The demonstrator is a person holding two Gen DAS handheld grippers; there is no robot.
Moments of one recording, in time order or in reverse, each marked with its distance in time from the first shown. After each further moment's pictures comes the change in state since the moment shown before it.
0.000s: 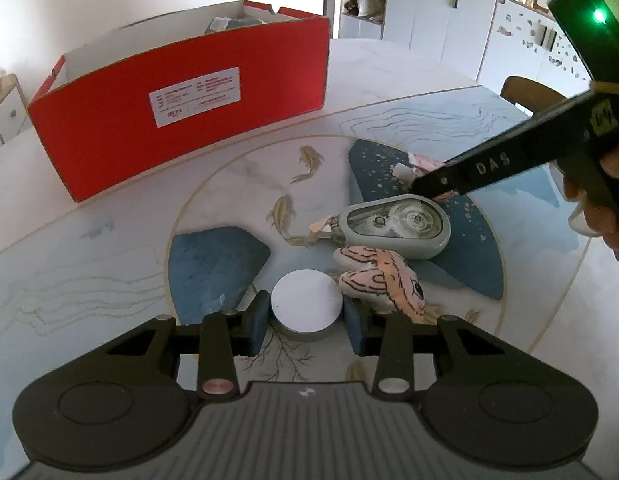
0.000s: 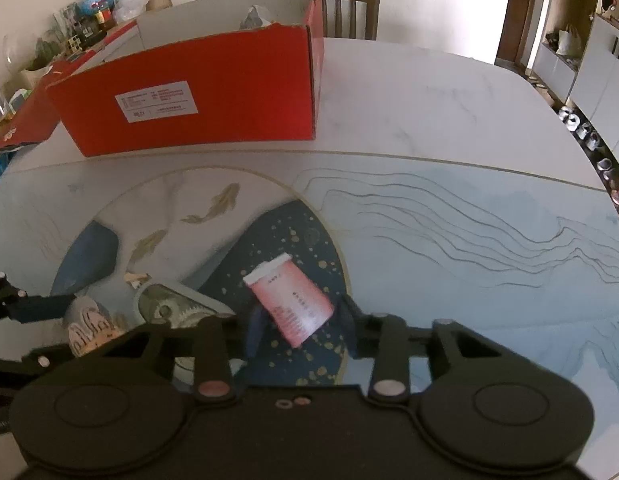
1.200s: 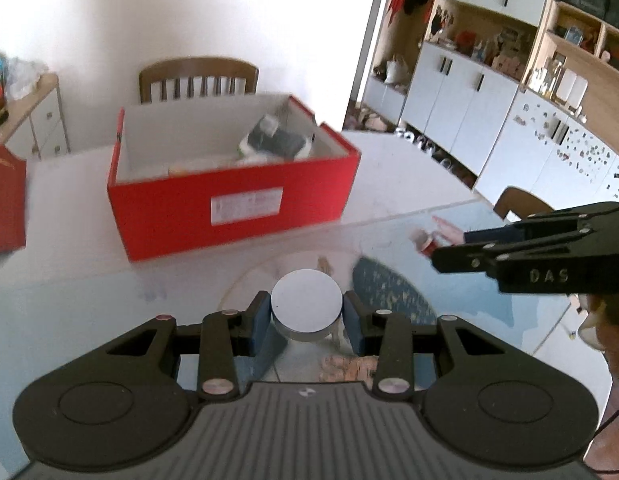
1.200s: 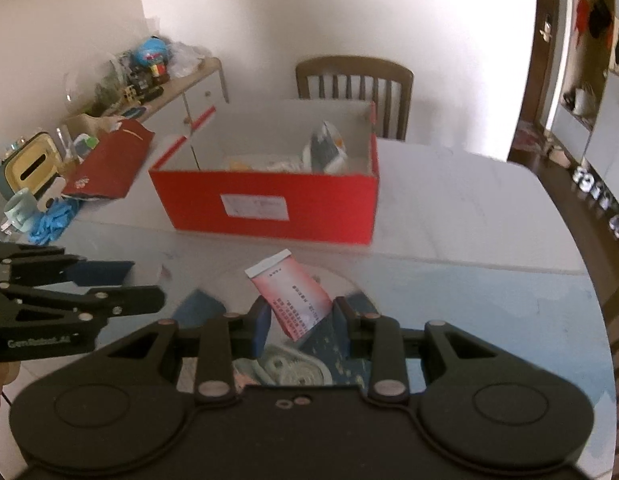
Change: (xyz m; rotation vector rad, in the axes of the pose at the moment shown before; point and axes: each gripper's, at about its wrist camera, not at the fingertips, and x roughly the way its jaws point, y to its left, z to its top) left arm -0.090 0.027 0.055 -0.176 -0.164 -0.020; right arm -0.105 0.050 0.034 -0.068 -0.179 0.071
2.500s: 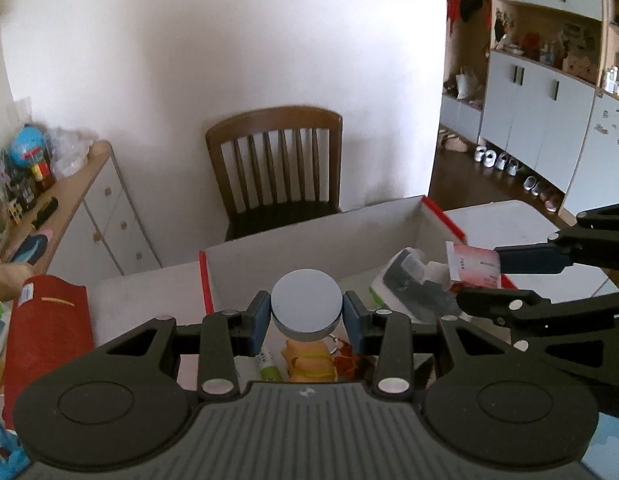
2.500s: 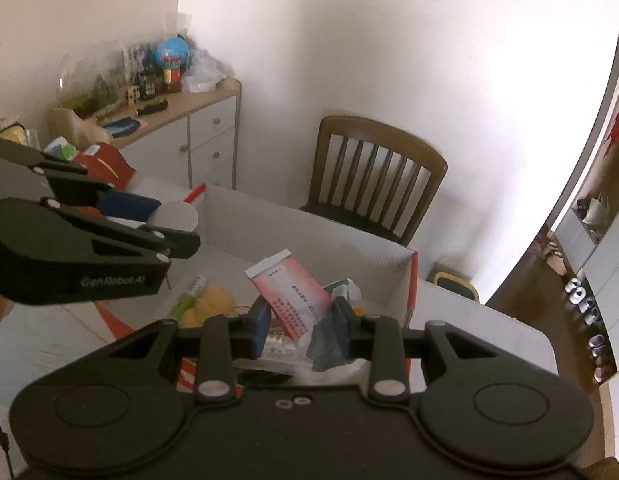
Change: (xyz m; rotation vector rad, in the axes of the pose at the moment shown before) left arm 0.089 0.083 0.162 0.068 -0.047 0.256; right arm 0.106 0.039 0.143 -0.257 -0.080 -0.079
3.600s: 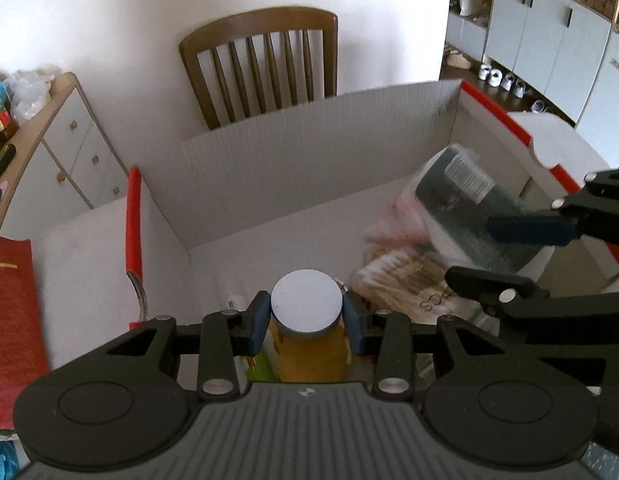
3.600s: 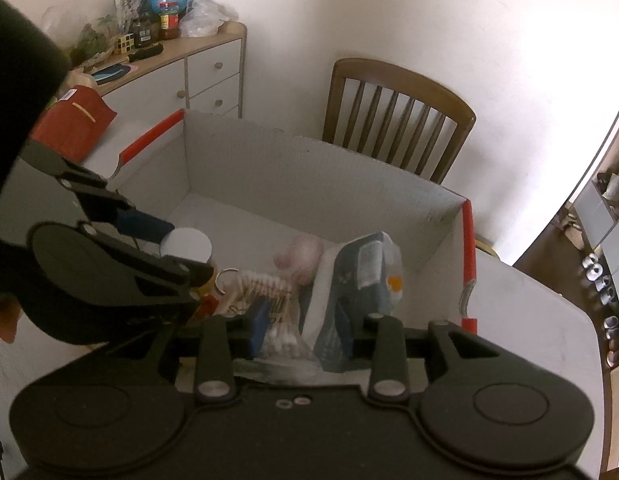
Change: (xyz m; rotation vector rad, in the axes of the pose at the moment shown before) left arm 0.115 -0.003 -0.026 0.045 0.270 -0.012; right arm 0.084 0.002 -0.017 -0.007 0.130 0.042
